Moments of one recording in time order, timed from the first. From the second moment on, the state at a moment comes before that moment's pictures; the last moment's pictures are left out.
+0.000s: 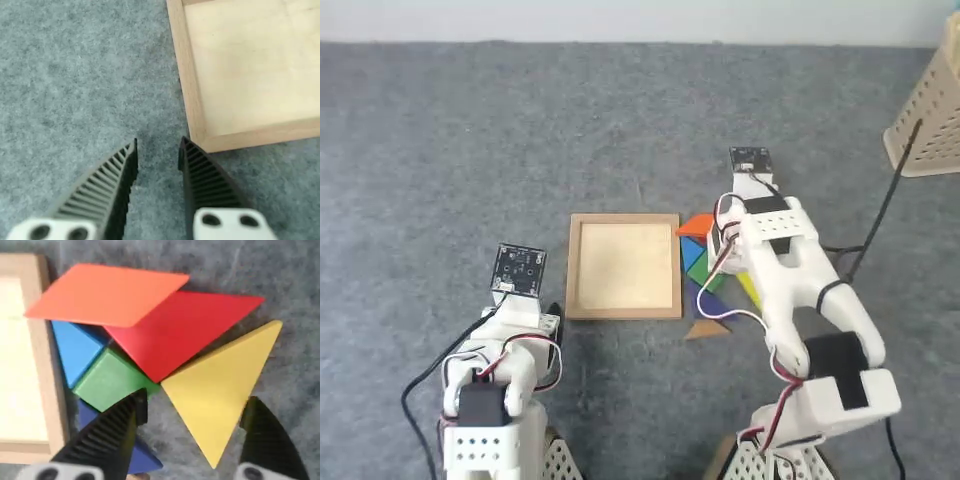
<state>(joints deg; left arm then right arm) -6.5 -103.3 96.7 72.0 -4.0 -14.2 4.7 29.7 58.7 -9.3</state>
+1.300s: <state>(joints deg) -6.5 -103.3 96.7 72.0 -4.0 -7.9 11.1 20.5 56.8 -25.2</state>
